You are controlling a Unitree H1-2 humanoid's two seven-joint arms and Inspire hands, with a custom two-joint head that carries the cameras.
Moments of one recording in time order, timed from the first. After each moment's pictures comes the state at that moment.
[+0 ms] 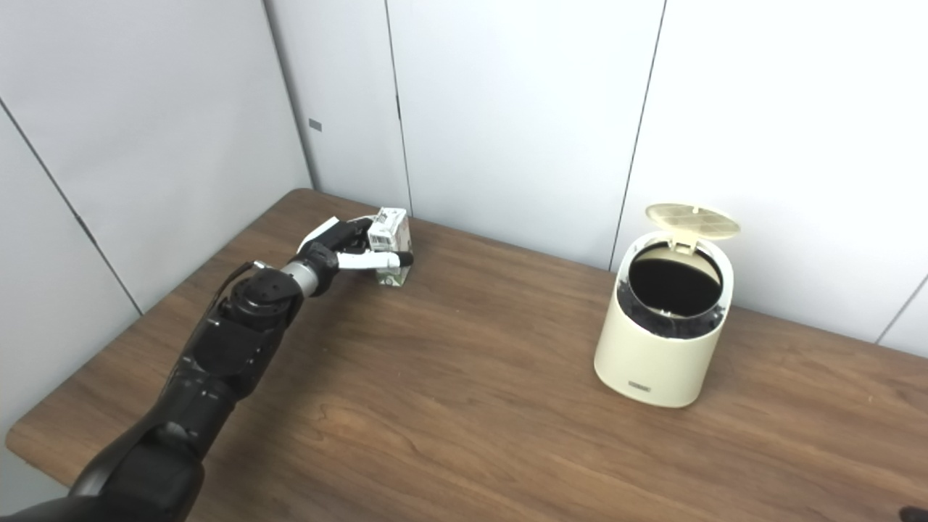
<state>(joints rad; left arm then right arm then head) -0.51 0.54 0.10 0.49 -0.04 0.21 -0.20 0.13 -0.22 -0.17 -0.18 -0.02 -0.12 0.01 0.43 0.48</state>
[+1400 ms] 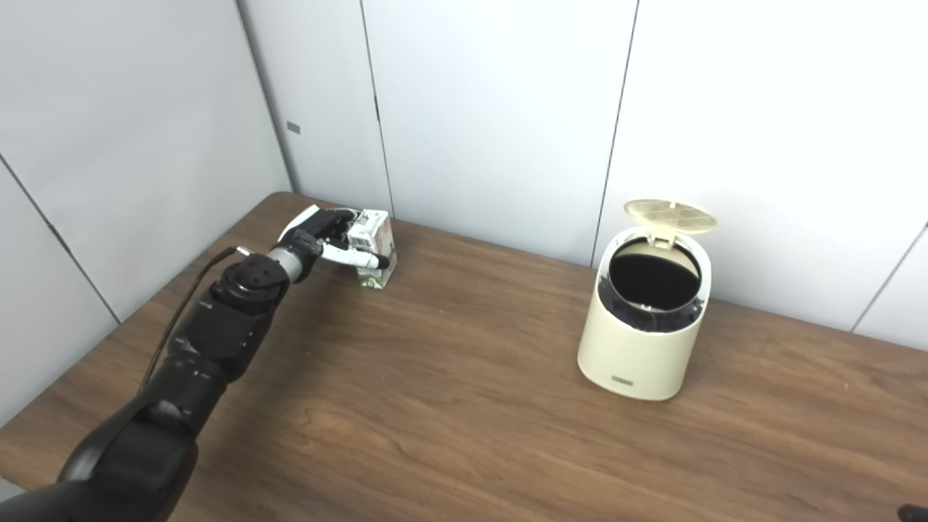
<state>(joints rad) -0.59 0.55 0.08 0.60 0.04 0.19 -0.15 0.17 -0.25 -0.19 -0.21 -0.02 -0.10 0.02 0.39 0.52</state>
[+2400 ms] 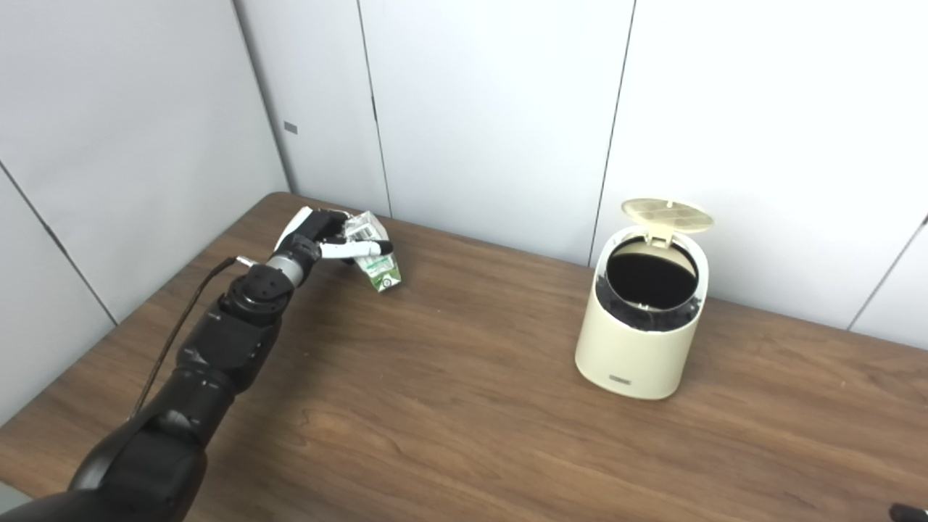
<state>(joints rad) -0.59 0.52 0.09 0.63 0.08 0.14 -0.06 0.18 -0.25 -0.18 -0.22 -0.06 -0.10 0.03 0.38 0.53</state>
